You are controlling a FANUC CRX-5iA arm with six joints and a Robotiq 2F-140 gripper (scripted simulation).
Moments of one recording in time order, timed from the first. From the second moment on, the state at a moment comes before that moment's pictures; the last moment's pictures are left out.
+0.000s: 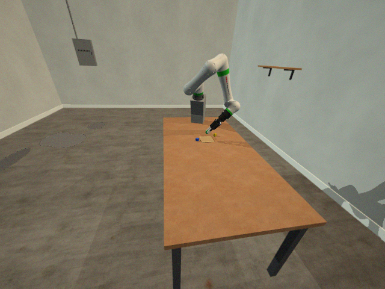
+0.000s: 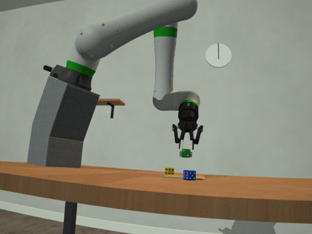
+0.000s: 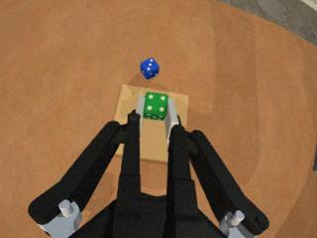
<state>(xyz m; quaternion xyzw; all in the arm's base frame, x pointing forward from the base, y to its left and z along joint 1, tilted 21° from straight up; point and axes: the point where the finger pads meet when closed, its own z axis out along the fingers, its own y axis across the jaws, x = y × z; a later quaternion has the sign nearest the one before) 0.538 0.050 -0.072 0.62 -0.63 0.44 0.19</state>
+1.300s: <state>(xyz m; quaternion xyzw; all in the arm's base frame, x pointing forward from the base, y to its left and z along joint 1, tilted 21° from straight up) 0.536 0.043 -0.065 0.70 -0.65 0.28 0.03</state>
